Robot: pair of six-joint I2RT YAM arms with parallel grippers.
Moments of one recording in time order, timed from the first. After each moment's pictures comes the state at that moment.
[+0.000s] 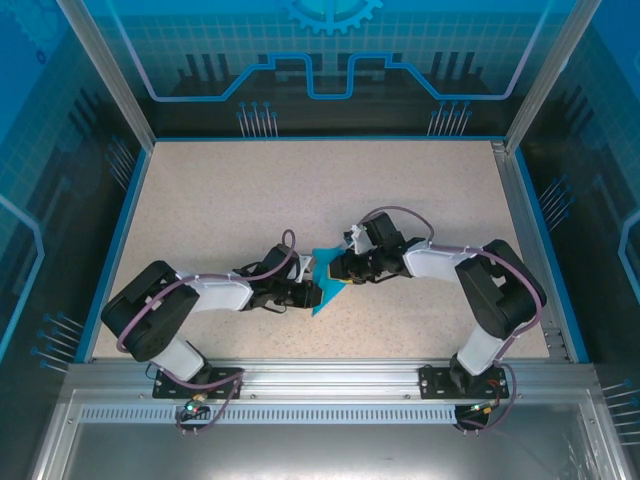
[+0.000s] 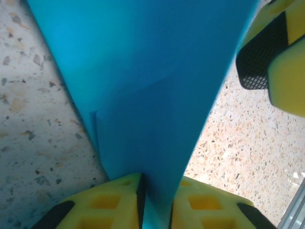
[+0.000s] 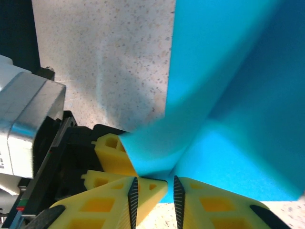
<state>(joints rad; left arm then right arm) -0.65 1.56 0.56 0.09 0.40 -0.58 0.56 1.69 0.83 -0.07 -0.69 0.70</state>
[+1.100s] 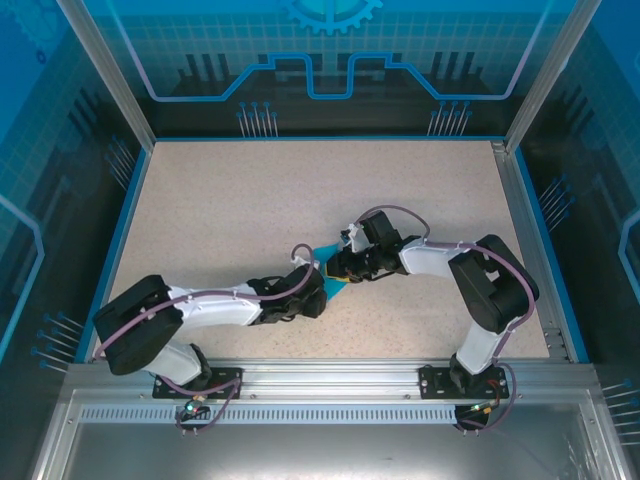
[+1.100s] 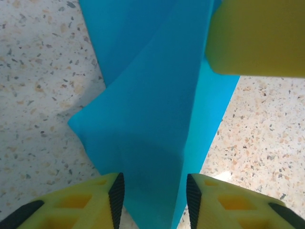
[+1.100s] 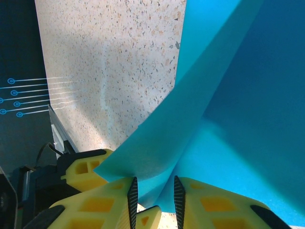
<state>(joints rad) -0.93 1.49 0.65 -0.16 -0.18 -0.69 0.56 1.74 0.86 -0.06 -0.71 0.71</state>
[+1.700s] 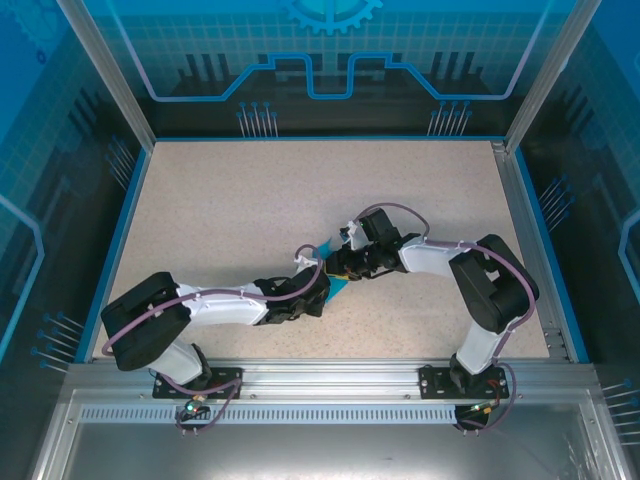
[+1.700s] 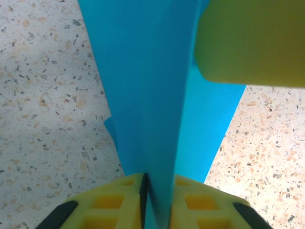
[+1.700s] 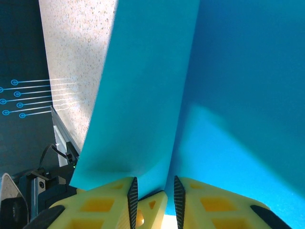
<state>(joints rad) -0.95 1.52 0.67 -0.15 -0.25 -0.71 0.56 1.74 0.88 -0.08 -0.71 0.71</state>
